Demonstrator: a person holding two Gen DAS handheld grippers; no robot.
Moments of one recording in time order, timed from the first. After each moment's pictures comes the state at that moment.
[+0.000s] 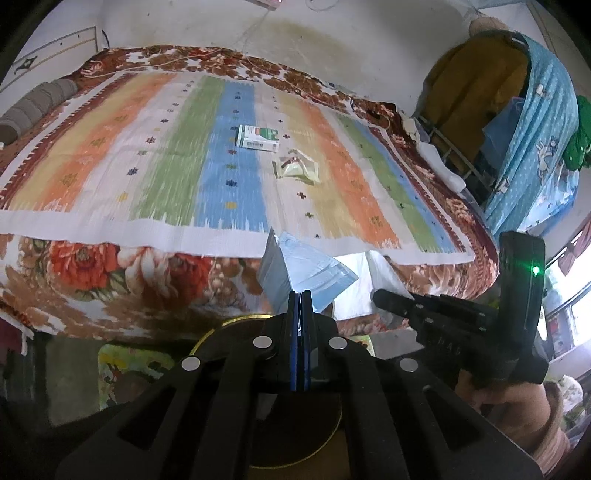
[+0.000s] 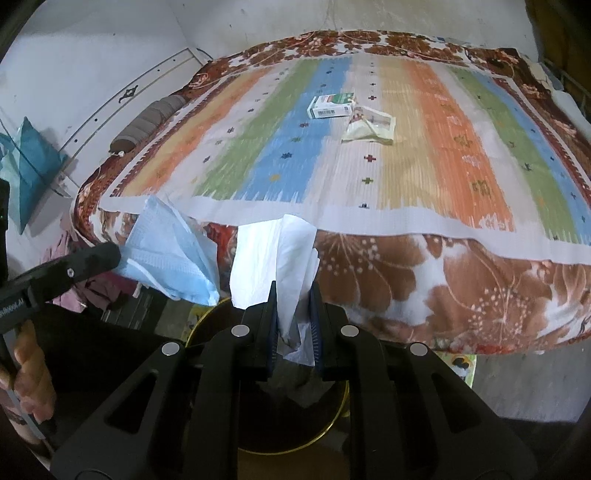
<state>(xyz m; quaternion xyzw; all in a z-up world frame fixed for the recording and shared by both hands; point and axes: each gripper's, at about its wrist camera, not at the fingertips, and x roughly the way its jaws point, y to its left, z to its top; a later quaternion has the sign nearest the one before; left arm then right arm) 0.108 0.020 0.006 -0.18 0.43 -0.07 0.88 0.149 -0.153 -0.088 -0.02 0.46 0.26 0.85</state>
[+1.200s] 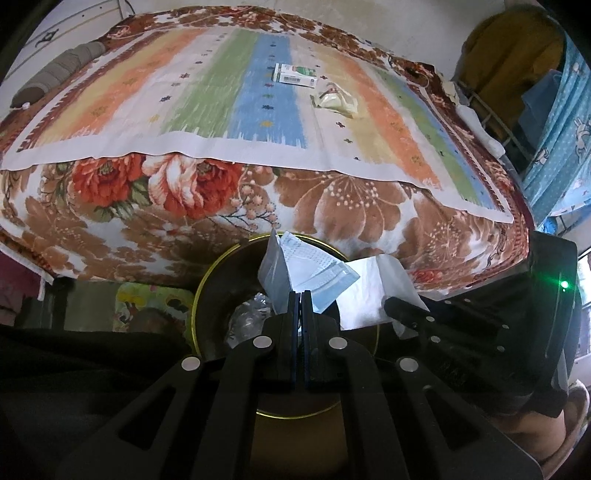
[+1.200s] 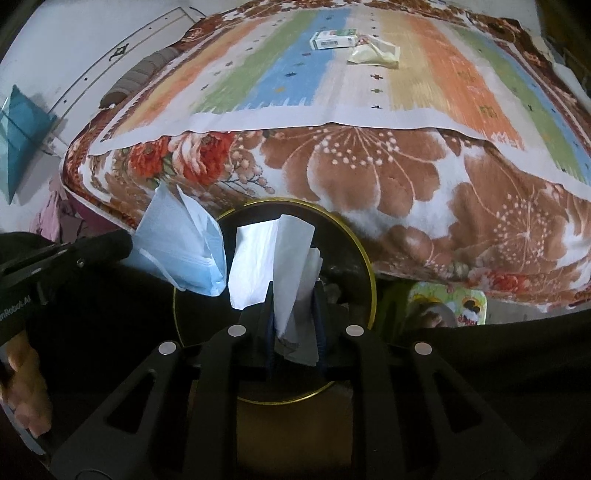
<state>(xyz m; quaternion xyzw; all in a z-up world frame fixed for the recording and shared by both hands) 0.069 0.000 -0.049 -0.17 0.51 -0.01 0.85 0.094 -0.147 -0.152 -0.05 0.52 0.24 0.82</state>
